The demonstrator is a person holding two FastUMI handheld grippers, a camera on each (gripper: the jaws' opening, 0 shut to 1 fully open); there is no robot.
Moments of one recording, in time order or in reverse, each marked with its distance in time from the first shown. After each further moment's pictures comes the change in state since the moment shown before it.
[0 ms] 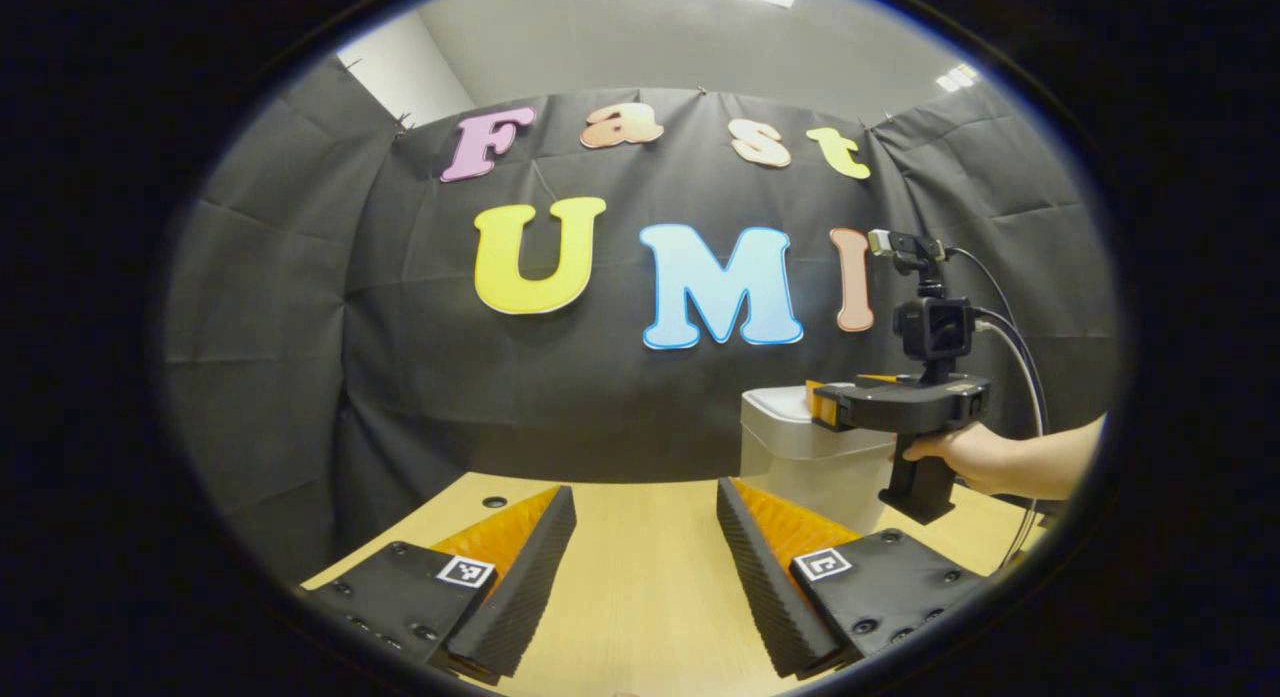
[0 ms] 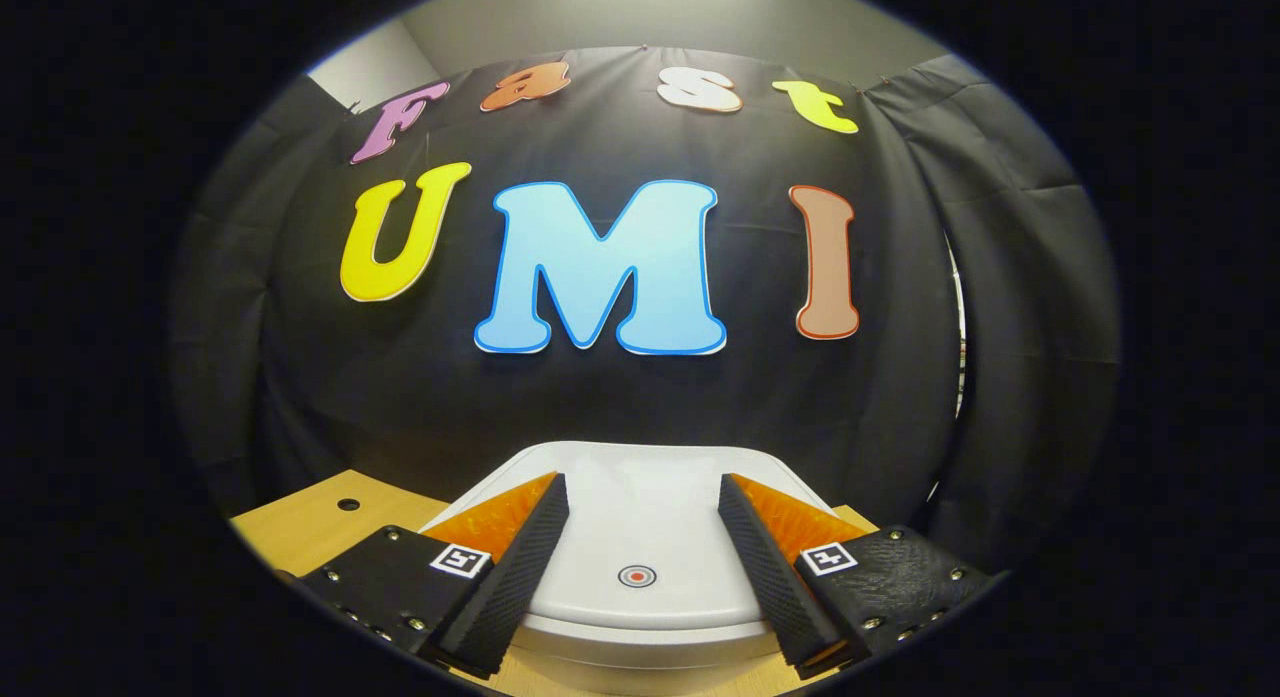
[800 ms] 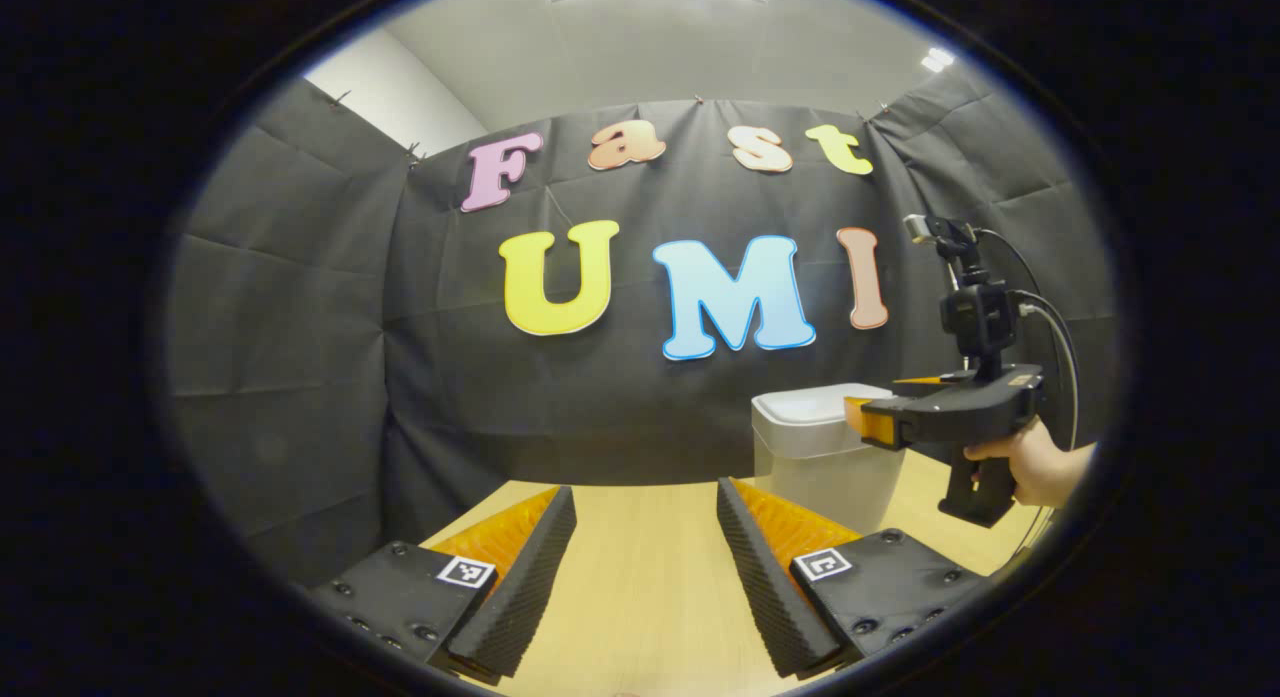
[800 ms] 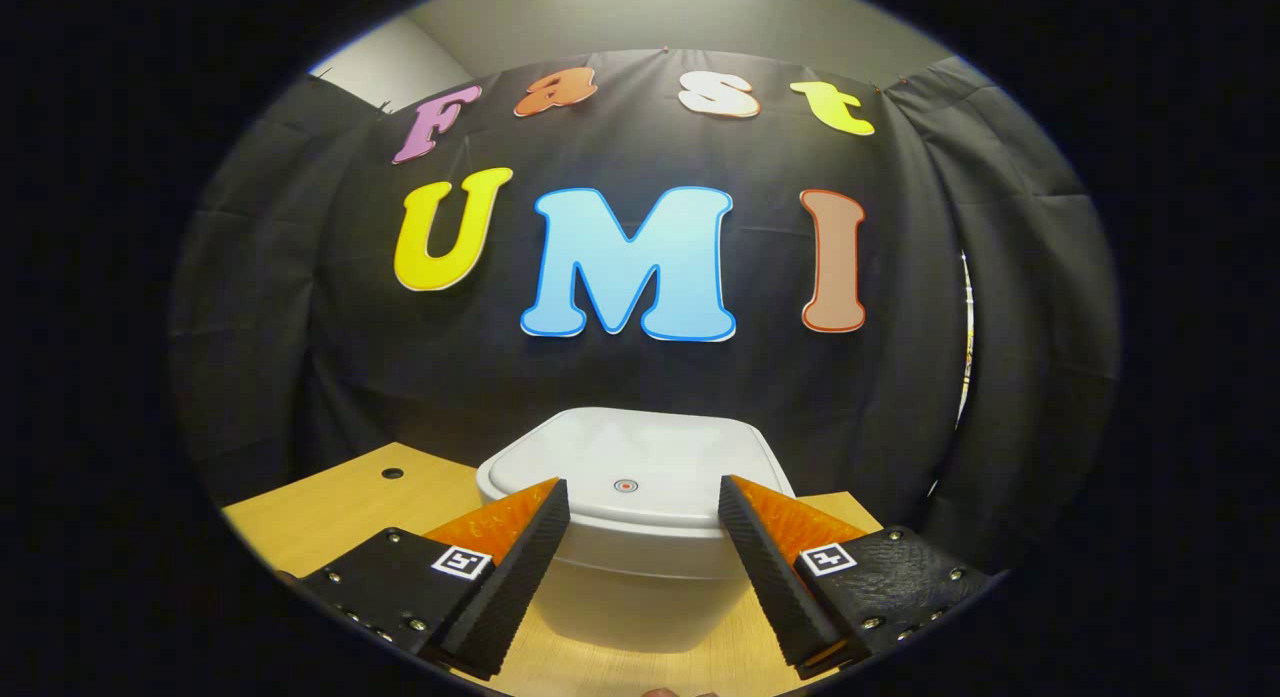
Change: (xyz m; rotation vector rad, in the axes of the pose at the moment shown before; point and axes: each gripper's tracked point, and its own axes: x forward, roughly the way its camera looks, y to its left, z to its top) left arm -0.053 -0.022 0.018 0.048 -0.015 0.103; right arm -0.097 -0.010 -0.003 -0.085 0.035 0.137
